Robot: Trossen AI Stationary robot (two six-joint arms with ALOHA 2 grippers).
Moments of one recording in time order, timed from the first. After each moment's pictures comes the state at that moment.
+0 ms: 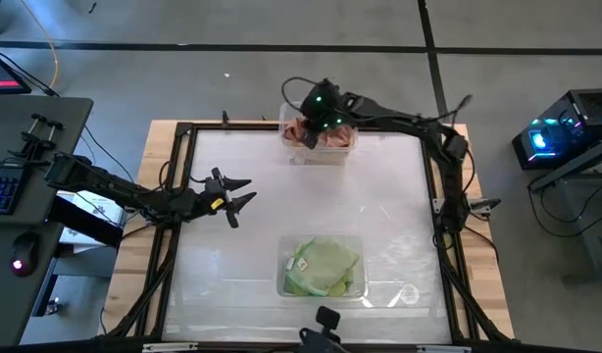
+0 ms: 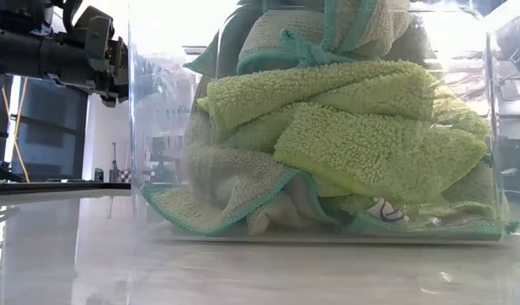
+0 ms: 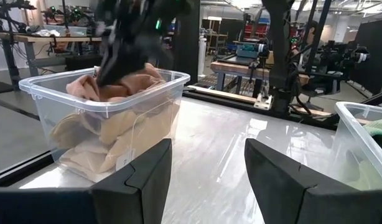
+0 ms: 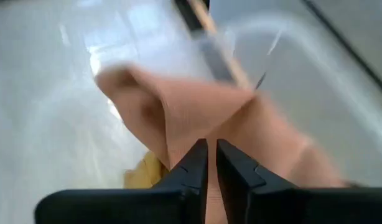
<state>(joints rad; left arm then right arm) -0.17 0.91 0.09 0.80 -0.59 -0.09 -0.54 2.03 1.72 -0.49 -0.09 -0.14</state>
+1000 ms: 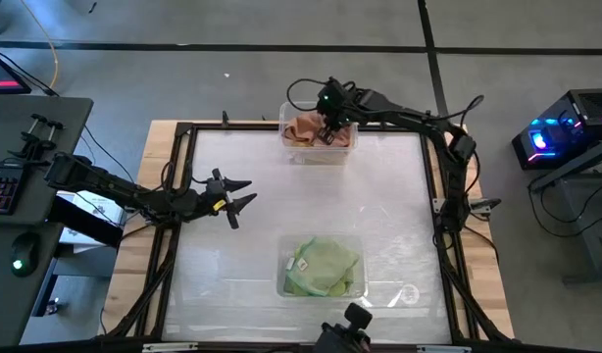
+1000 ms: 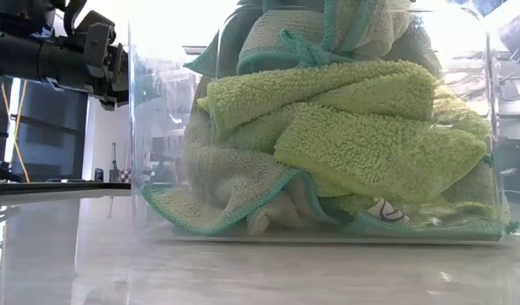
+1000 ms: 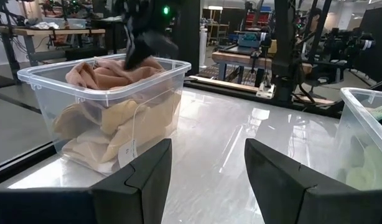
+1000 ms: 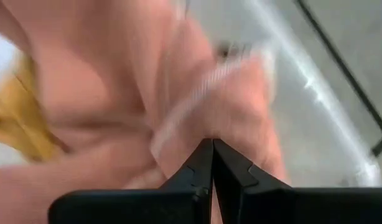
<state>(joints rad) -0.17 0.91 0.09 0.76 -0.59 -0.10 -0.58 1.96 1.72 -0.80 0.20 -0.10</state>
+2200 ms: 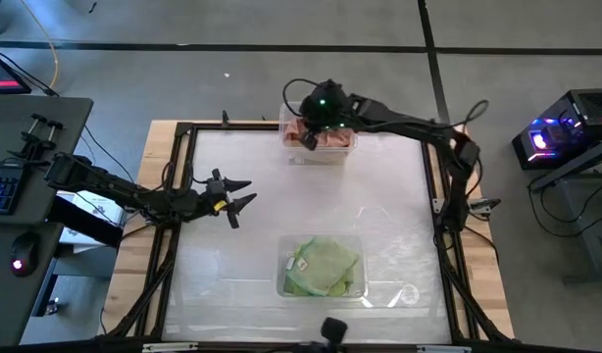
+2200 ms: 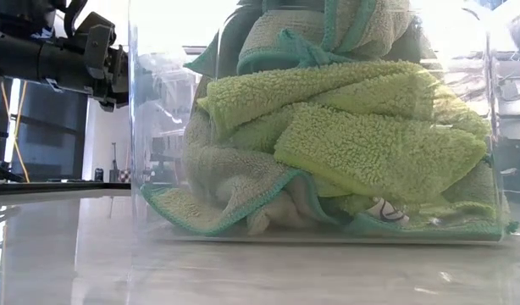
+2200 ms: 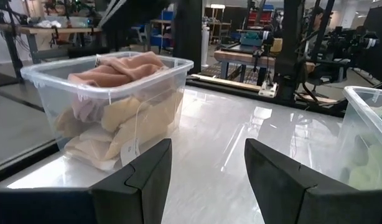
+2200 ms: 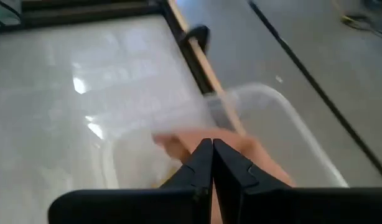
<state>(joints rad) -0.17 0.91 0.09 0.75 -0.60 -0.11 -0.47 1.92 1.72 -0.47 0.02 -0.18</state>
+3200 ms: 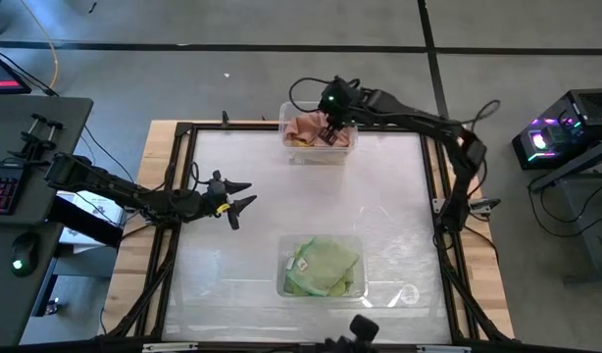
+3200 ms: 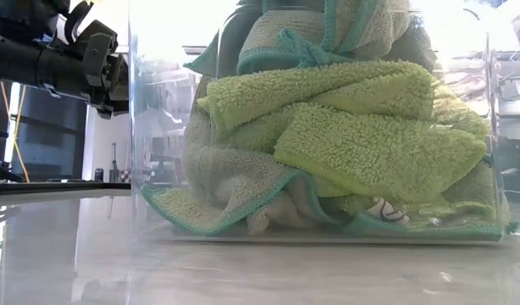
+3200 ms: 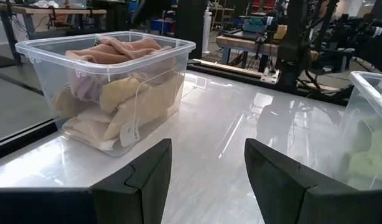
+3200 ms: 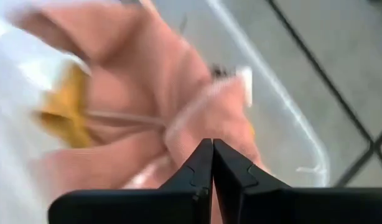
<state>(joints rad) -0.17 0.91 0.09 0.67 -0.59 -0.17 -0.54 1.88 1.72 -0.82 0.26 -0.08</state>
